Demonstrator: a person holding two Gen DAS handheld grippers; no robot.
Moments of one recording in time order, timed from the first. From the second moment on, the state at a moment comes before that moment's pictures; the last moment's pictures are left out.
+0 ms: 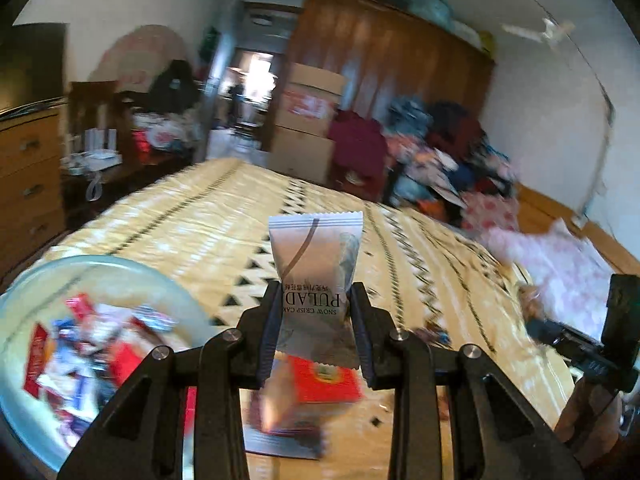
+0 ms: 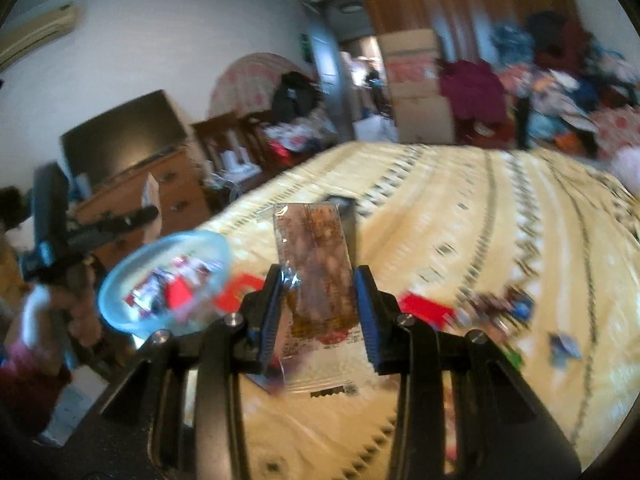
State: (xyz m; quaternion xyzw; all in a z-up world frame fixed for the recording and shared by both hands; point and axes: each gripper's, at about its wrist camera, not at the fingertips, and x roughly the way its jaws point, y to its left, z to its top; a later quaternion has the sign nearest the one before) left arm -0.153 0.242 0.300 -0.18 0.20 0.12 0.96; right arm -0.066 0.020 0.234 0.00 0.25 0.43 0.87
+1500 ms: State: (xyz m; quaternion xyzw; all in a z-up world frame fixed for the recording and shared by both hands) left arm -0.209 0.406 0.226 -0.26 0.25 0.27 0.89; right arm -0.113 0.333 0.232 -0.09 0.32 0.61 0.72
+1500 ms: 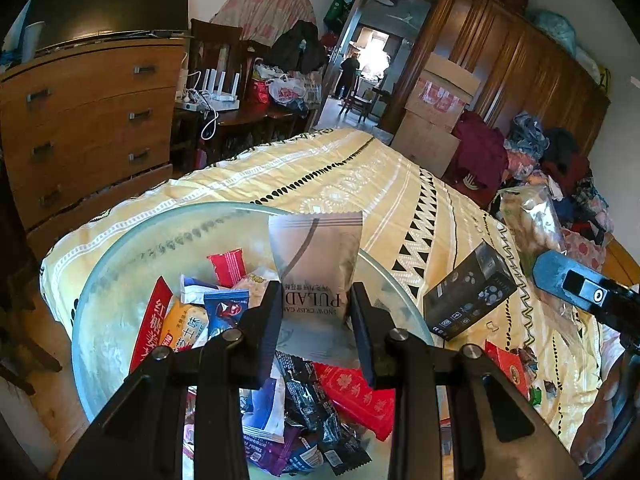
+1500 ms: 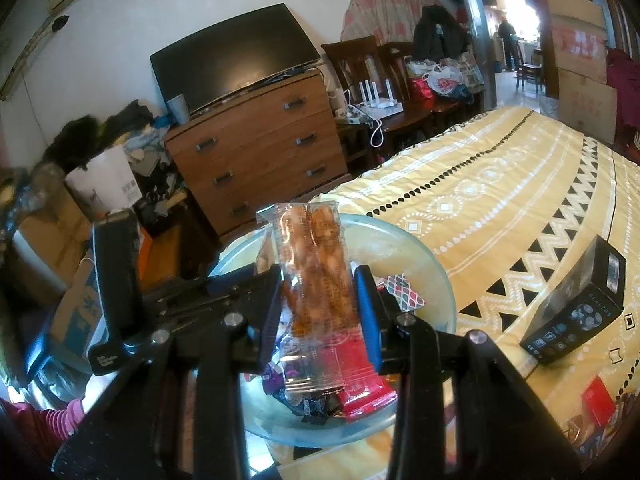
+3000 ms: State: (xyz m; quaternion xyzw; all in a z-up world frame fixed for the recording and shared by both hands) left arm -0.203 0.415 0.205 -0.27 0.29 0.30 0.87; right arm -0.118 0.359 0.207 -0.11 0.34 0.61 0.71
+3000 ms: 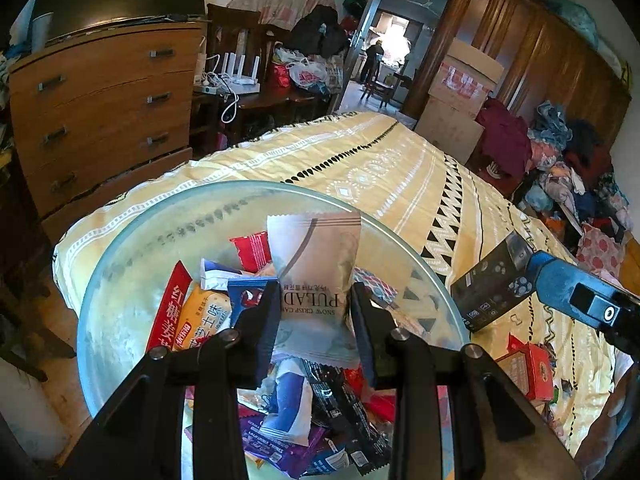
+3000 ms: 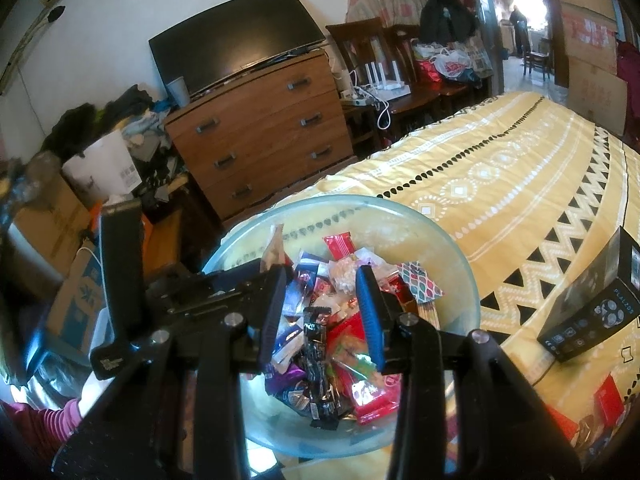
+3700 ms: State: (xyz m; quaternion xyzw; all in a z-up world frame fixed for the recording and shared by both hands) left arm -0.205 0.415 0.197 -0.27 0.28 0.32 0.86; right arm -0.129 0.349 0.204 -0.11 0.34 0.60 0.72
